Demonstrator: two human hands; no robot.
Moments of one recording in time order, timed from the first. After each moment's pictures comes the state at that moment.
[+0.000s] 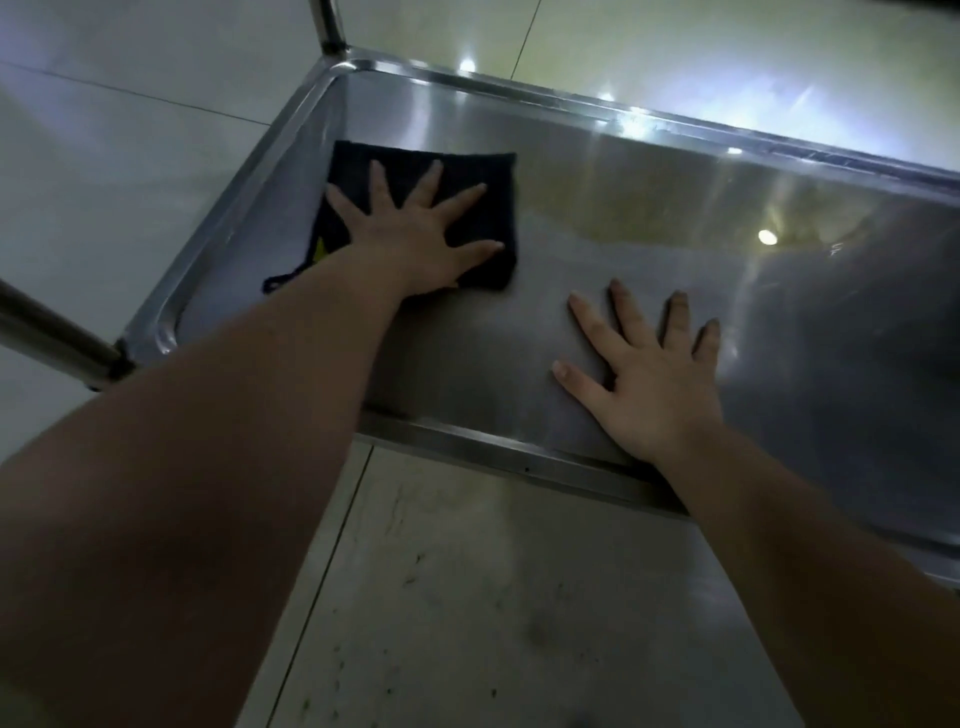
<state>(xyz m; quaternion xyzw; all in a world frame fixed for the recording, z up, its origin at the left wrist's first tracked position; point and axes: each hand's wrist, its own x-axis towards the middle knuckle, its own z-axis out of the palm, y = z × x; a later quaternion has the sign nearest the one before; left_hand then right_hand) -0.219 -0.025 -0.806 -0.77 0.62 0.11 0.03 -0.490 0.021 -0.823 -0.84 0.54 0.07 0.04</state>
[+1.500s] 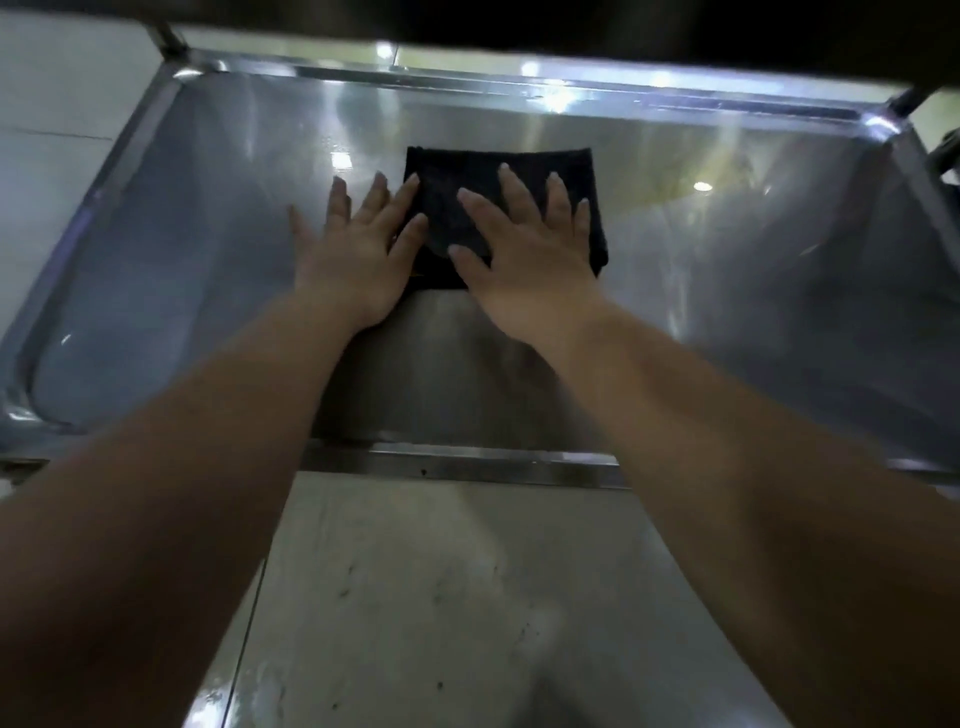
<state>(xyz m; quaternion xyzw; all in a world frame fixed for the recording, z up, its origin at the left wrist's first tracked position) -0.284 -0.041 -0.833 -0.73 0.67 0.07 -0.05 -0.473 -0.035 -0.787 -0.81 0.57 -0.07 0.09</state>
